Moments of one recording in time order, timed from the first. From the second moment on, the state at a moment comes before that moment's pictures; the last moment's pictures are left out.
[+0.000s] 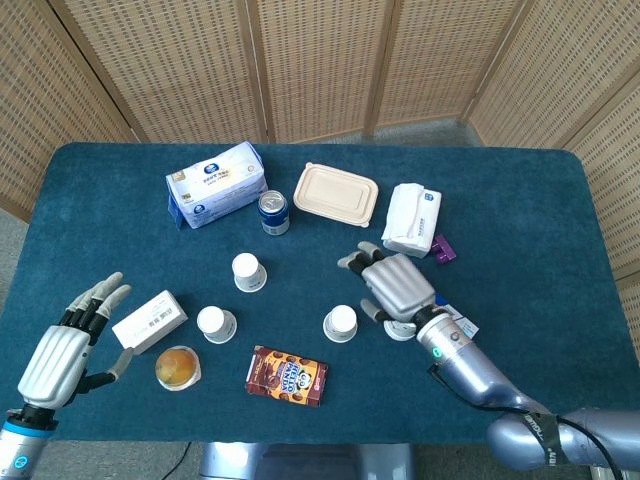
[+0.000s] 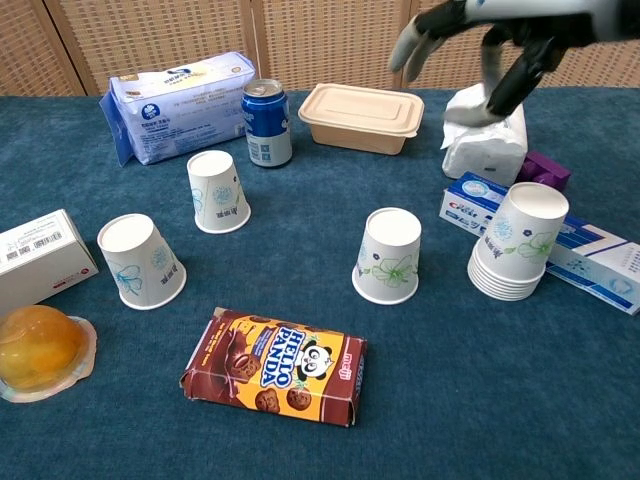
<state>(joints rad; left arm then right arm) -0.12 -1.03 0.02 -1.99 1.69 1.46 0.04 0.93 -1.13 0.11 -2.01 -0.94 1.05 -0.42</state>
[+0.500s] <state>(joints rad) -0.16 -1.03 0.01 -2.01 1.63 1.37 0.09 0.71 -1.02 0.10 -1.92 -1.00 1.23 -0.32</state>
